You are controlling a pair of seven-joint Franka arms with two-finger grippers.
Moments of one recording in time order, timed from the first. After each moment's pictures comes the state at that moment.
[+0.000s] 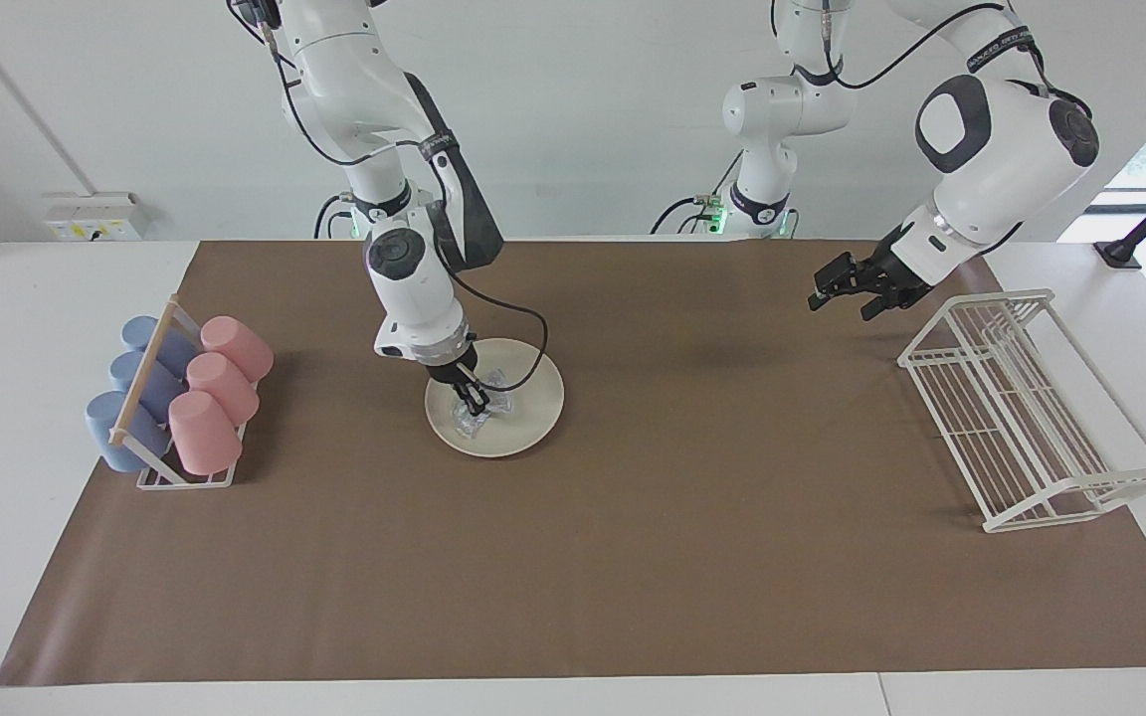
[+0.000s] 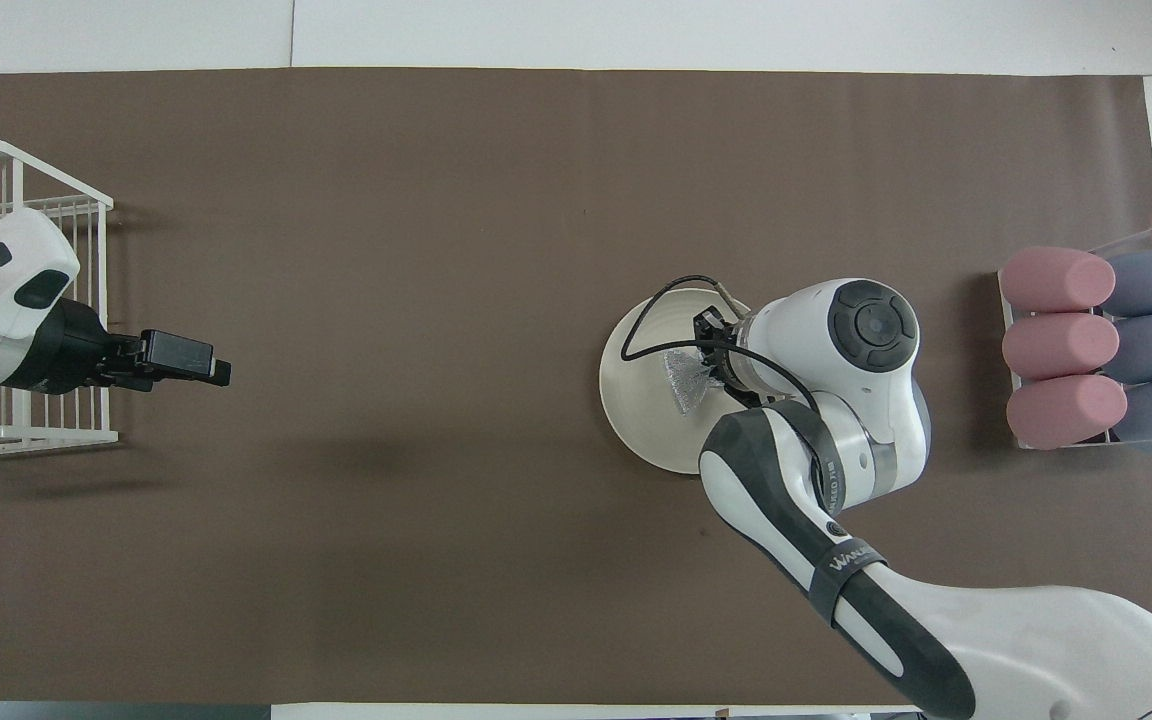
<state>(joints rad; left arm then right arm) 0.03 -0.08 -0.07 -1.98 -0.32 1.77 0.11 0.20 0.24 0.20 -2.14 0.13 2.45 1.31</state>
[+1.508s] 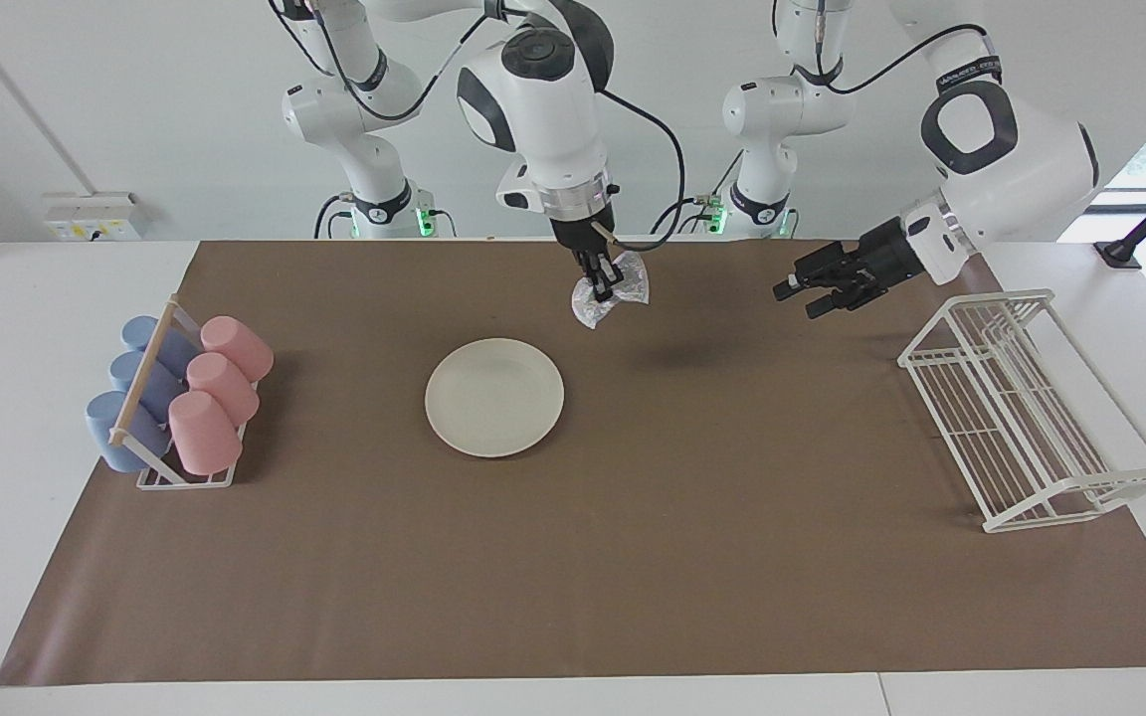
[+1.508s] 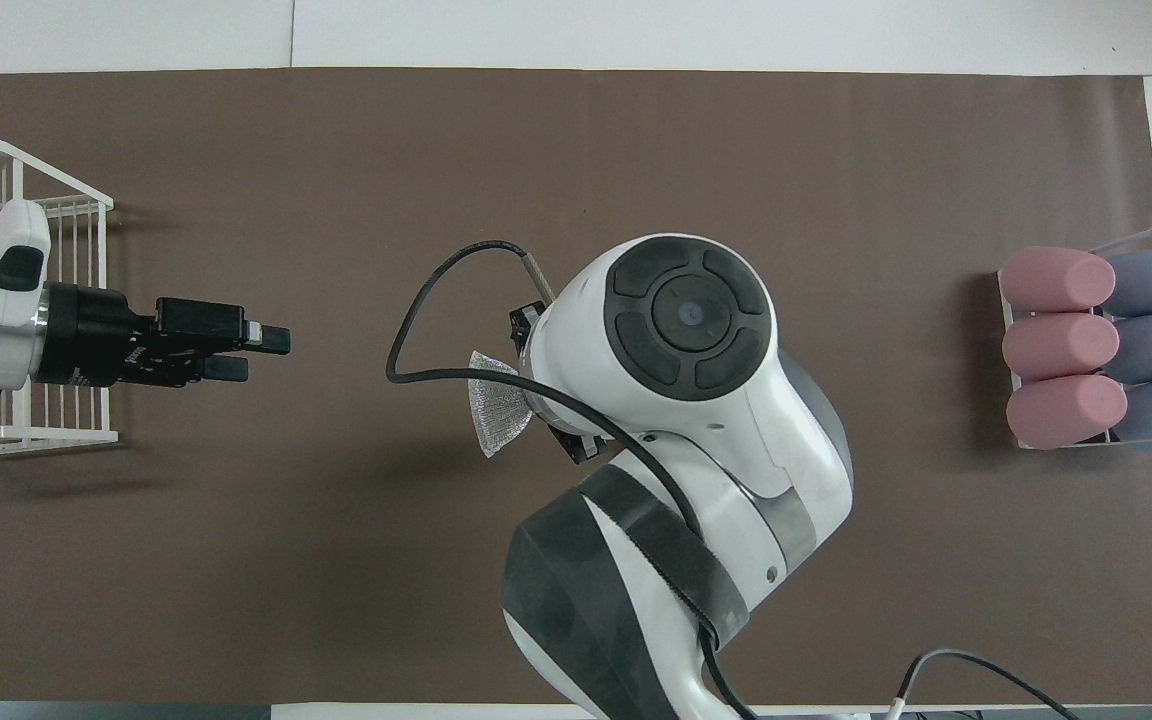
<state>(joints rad) 0.05 -0.08 -0.07 -2.05 -0.86 1.77 0.16 0.42 0.20 0.26 -1.60 0.13 1.93 1.79</state>
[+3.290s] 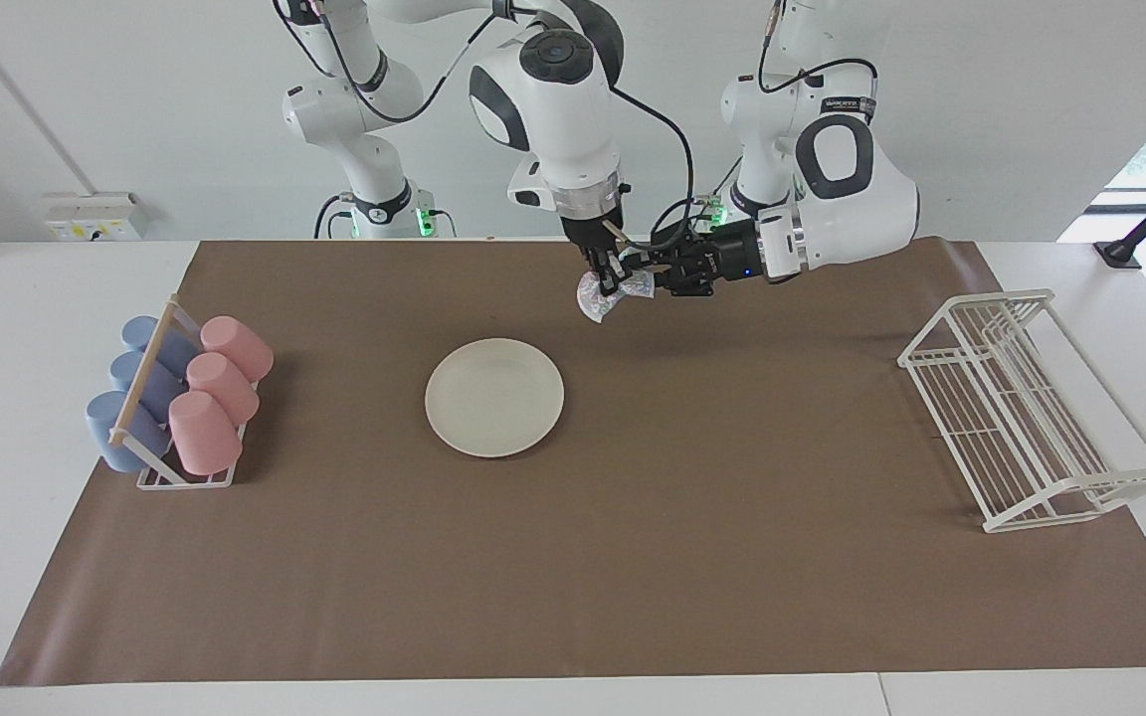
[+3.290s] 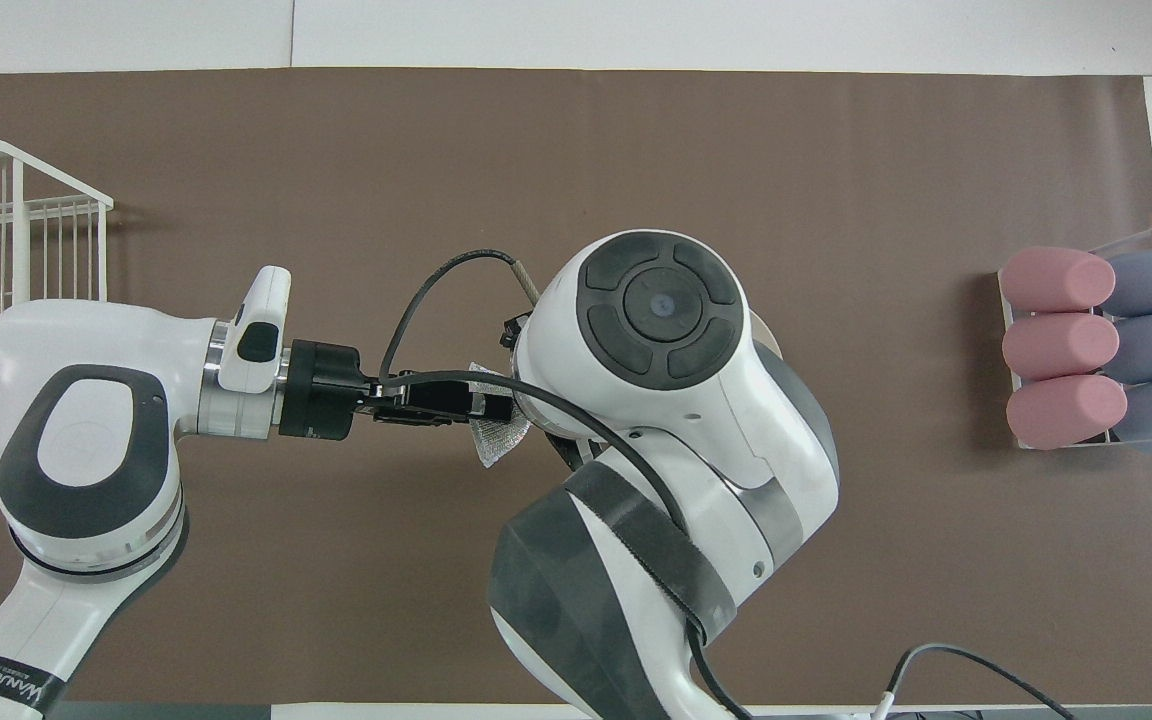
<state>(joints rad) -0.24 -0.08 -0.08 -2.18 -1.28 1.88 0.36 0.43 0.22 0.25 -1.57 0.13 1.87 1.79</state>
